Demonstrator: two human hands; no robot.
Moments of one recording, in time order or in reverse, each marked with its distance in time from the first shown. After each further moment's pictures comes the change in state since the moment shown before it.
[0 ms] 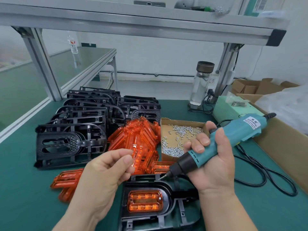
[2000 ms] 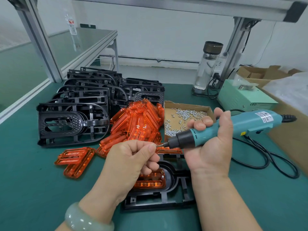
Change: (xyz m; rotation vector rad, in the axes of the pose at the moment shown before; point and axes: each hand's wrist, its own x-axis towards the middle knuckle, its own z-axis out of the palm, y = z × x) left_hand -0.012 -0.017 0.024 0.168 -0.144 -0.015; right_hand -0.006 0.018 0.007 0.071 0.181 -0.134
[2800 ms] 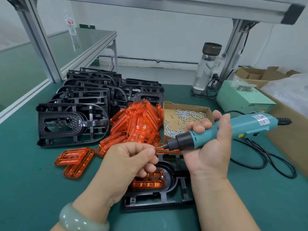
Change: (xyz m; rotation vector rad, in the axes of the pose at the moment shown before) left_hand 0.000 0.001 -0.009 -0.023 -0.046 -0.067; right_hand -0.002 0.000 -0.004 -0.015 0.007 -0.002
